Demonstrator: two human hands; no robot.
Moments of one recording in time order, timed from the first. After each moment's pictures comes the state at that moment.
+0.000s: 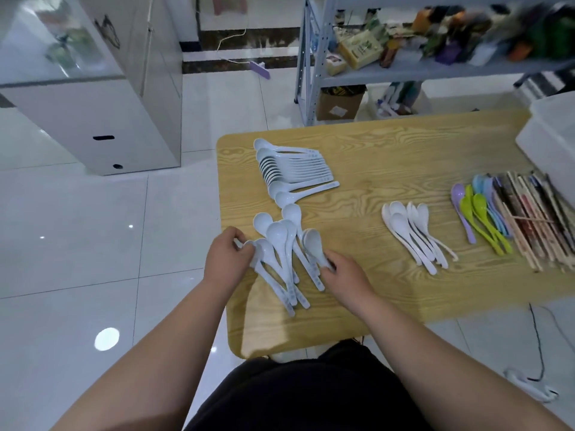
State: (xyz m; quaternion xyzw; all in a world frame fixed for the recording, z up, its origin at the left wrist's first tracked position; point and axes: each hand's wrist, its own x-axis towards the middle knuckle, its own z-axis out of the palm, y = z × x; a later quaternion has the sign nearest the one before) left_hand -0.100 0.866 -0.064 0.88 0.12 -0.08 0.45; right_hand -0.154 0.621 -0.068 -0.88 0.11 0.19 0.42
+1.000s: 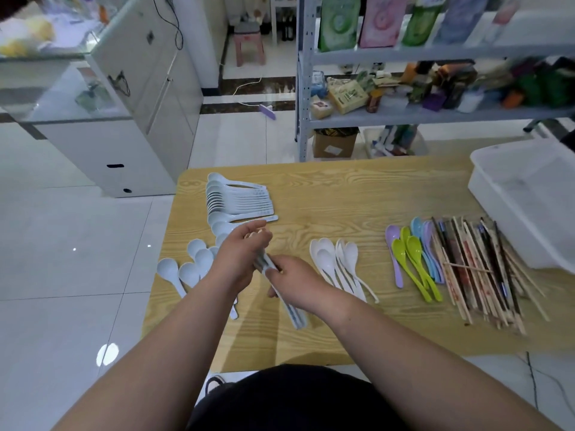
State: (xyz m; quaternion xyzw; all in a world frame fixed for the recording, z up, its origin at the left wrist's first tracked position) left_hand -0.090 0.626 0.035 0.61 0.22 -0.11 0.75; right_hand -0.117 0.489 0.030 -0.82 -0.06 0.29 0.49
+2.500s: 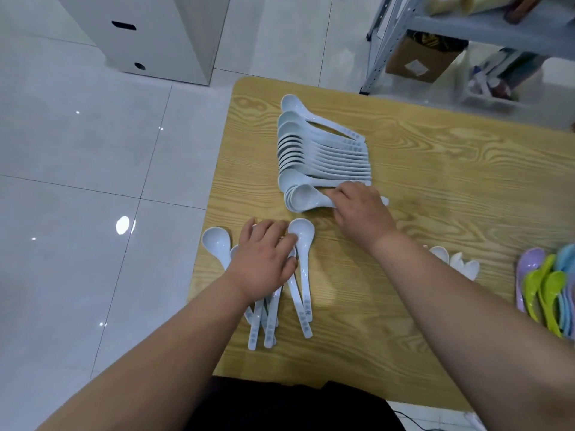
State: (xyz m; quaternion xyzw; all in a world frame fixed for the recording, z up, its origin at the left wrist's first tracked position) left_hand -0.064 0.788 -0.142 0.98 -0.15 -0.04 0.14; right_hand 0.066 0.568 -0.131 -0.94 -0.32 0.00 0.11
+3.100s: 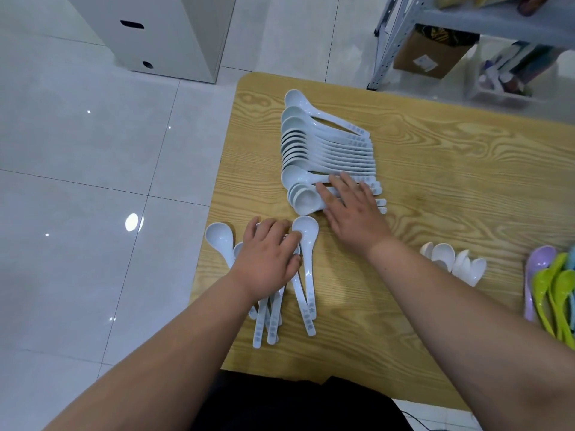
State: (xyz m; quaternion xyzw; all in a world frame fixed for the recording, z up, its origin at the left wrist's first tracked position) left_hand -0.070 0.782 -0.142 0.98 -0.13 -0.03 0.14; right_hand 0.047 0.569 -0.151 -0.94 -0.32 0.06 0.10
